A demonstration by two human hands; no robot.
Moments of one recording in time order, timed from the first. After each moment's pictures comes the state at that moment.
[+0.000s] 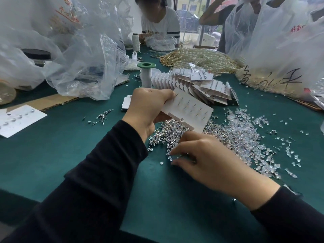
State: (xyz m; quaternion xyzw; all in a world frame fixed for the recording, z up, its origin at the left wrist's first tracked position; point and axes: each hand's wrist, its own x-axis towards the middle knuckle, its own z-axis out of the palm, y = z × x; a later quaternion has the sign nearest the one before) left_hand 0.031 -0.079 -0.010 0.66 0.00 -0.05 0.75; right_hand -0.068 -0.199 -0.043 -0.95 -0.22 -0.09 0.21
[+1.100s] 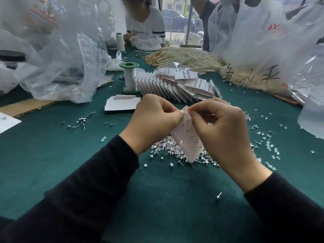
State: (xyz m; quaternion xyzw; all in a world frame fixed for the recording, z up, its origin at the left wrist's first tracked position) left_hand 0.002 -0.100 -0.020 0.81 -0.20 0.02 0.56; right_hand -0.059 -0.222 -0.028 -0.85 -0.02 -0.38 0.36
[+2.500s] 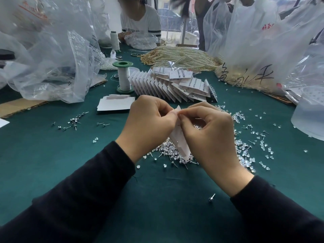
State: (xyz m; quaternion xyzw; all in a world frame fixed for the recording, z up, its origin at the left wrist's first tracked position) left_hand -0.005 -0.103 -0.022 0.82 -0.24 0.09 0.51; right_hand -0.056 -0.215 -0.038 -0.82 -0.02 -0.40 0.40
